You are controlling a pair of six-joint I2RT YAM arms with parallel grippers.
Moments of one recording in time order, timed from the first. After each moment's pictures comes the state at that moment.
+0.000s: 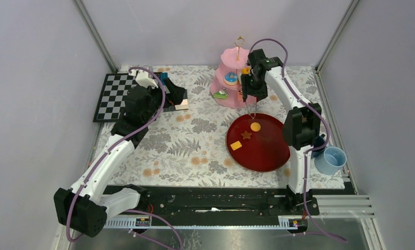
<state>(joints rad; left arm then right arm) -0.34 1.08 0.98 -0.06 0.01 -0.48 0.30 2.15 2.08 -1.14 -0.02 0.23</state>
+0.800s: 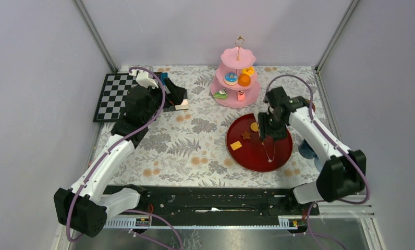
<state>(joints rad) -0.34 1.08 0.98 -0.06 0.02 -0.48 0.31 1.48 1.27 -1.09 -0.05 0.26</state>
